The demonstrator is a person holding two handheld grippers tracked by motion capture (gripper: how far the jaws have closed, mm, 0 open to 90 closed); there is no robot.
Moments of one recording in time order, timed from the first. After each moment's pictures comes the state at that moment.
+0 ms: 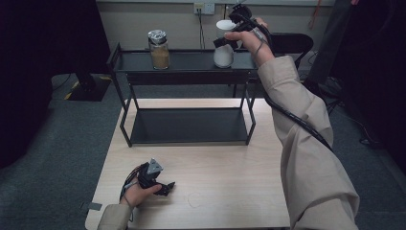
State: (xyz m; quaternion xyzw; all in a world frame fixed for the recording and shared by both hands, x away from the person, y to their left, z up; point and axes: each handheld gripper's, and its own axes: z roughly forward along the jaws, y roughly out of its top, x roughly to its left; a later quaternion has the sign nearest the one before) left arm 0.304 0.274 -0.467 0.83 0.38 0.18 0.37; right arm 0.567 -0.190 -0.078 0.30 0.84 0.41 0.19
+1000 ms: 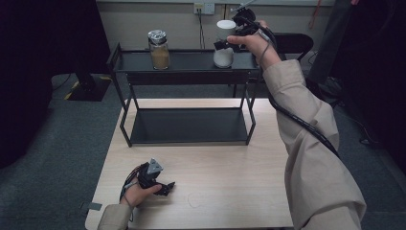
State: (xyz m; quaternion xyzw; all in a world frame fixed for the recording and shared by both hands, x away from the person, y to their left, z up) left arm 0.304 0.274 -0.467 0.83 0.38 0.18 0.37; right arm 0.555 -0.205 -0.091 0.29 0.83 0.43 0.20
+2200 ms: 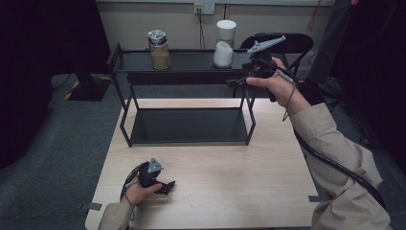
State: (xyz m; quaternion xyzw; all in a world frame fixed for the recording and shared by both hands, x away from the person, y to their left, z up) left arm 0.308 0.273 -0.466 0.83 0.38 0.18 0.37; right arm 0.486 -0.264 -0.161 0.23 0.84 0.46 0.16
